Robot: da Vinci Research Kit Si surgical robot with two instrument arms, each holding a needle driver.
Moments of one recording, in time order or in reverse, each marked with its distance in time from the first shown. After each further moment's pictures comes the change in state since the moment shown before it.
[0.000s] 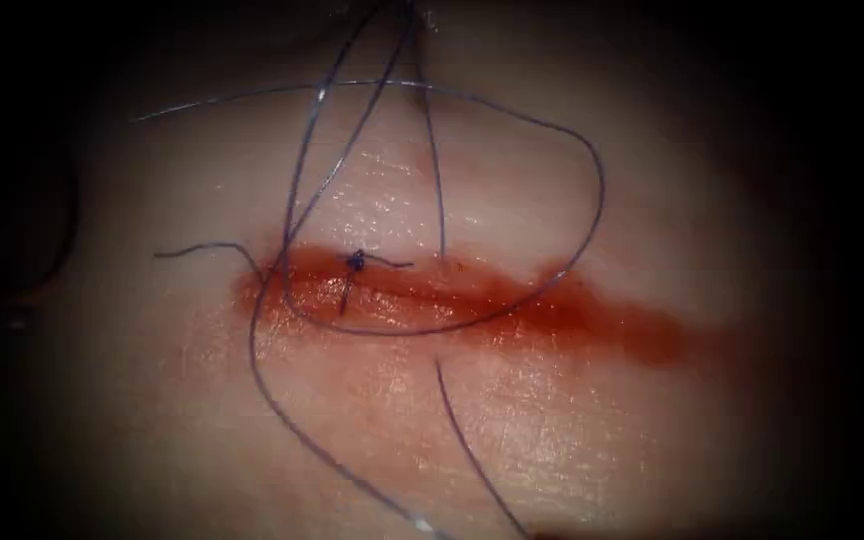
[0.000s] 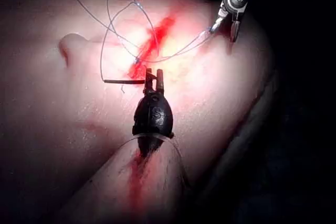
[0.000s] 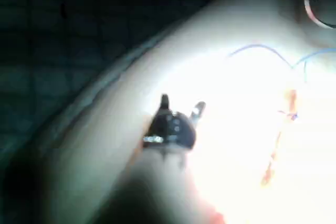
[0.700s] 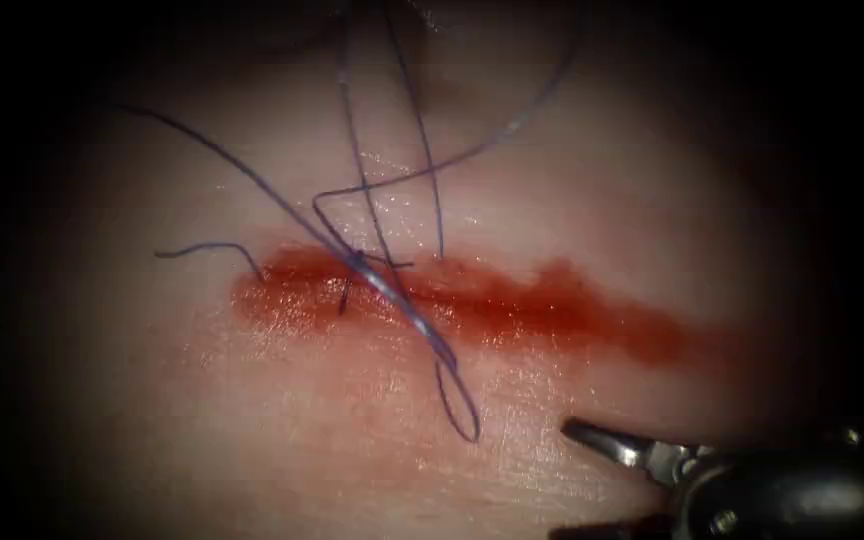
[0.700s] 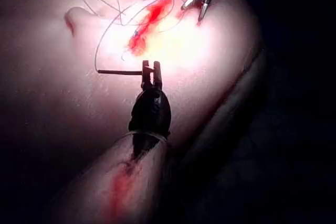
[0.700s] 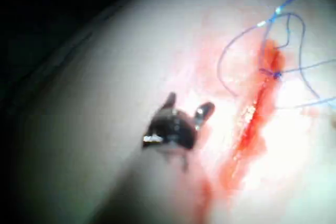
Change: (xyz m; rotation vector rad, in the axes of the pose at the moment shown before) right arm -0.004 0.003 0.002 -0.107 -0.002 -0.002; left arm 0.003 0.002 -0.011 0.094 0.012 0.029
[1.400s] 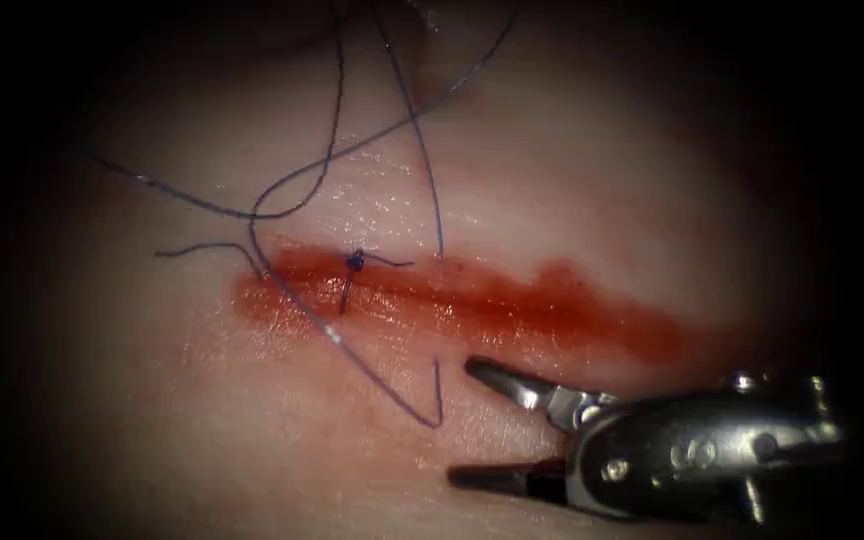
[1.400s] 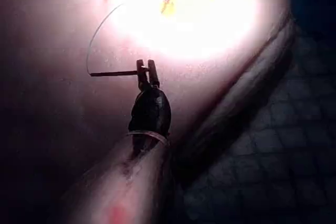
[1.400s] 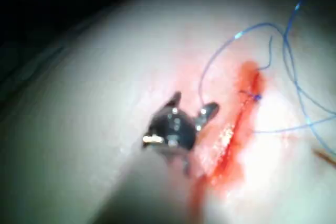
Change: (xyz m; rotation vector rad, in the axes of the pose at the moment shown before) right arm 0.001 0.002 0.005 -0.085 0.052 -0.031; left arm -0.003 -0.004 -0.008 0.175 -0.066 0.000
